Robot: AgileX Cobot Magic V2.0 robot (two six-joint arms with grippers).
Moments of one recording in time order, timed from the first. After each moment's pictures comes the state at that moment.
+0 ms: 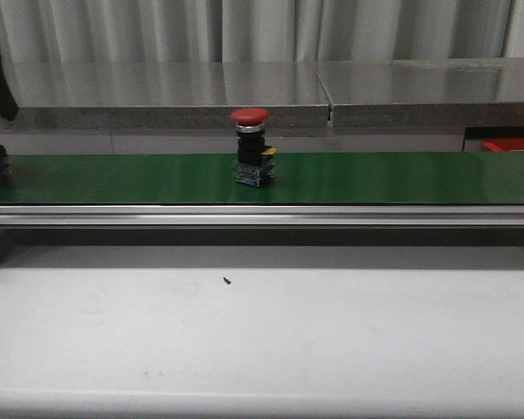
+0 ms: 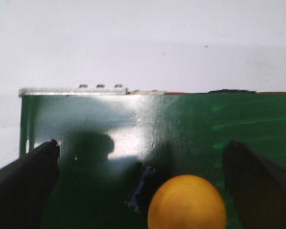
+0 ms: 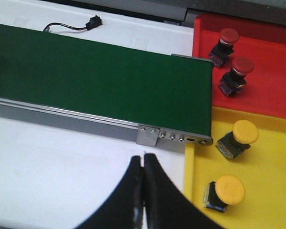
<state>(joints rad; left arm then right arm) 0.14 1.95 -1.63 -0.47 0.83 0.43 -0.19 0.73 -0.81 0.27 0.77 -0.37</state>
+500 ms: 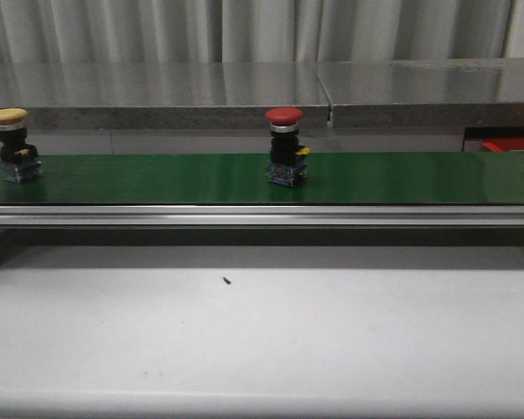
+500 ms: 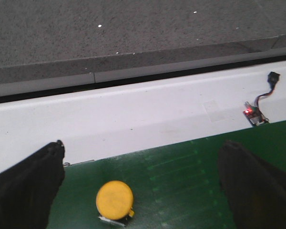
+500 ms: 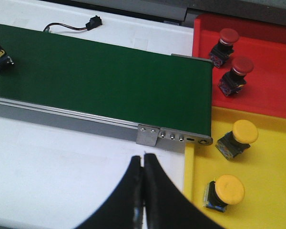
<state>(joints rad) 0.02 1.50 -1.41 -0.56 0.67 0.57 -0.19 0.73 -0.81 0.27 0.77 -0.37</state>
